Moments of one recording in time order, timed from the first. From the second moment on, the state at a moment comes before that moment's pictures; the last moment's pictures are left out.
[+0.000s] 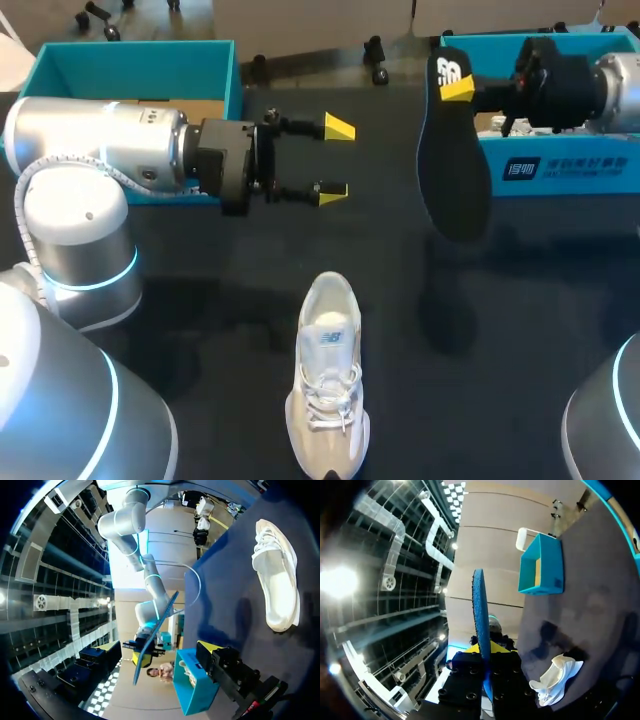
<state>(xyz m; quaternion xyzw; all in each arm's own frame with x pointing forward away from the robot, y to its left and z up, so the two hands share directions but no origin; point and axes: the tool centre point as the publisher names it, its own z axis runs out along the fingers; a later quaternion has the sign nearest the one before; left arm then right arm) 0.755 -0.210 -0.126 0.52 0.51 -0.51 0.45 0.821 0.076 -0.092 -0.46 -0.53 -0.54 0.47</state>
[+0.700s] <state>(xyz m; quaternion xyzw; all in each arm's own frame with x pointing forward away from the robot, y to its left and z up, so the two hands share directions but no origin) 0.755 -0.210 -0.126 0.52 0.52 -0.51 0.45 0.833 0.106 -0.114 -0.46 -0.52 -0.53 0.50</state>
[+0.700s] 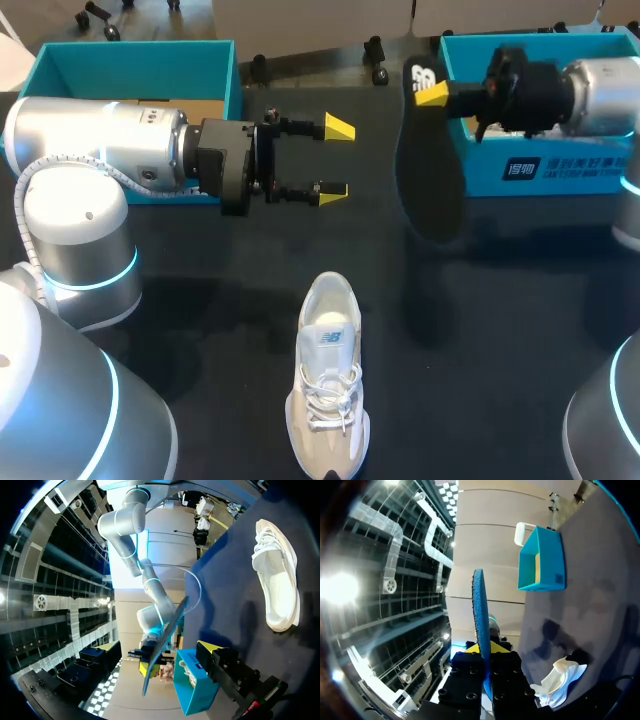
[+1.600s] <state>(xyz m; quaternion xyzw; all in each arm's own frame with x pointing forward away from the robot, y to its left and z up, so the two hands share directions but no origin) 0.771 -0.210 -0.134 0.51 0.51 -0.50 0.48 0.835 0.128 -0.122 -0.47 -0.50 -0.52 0.51</state>
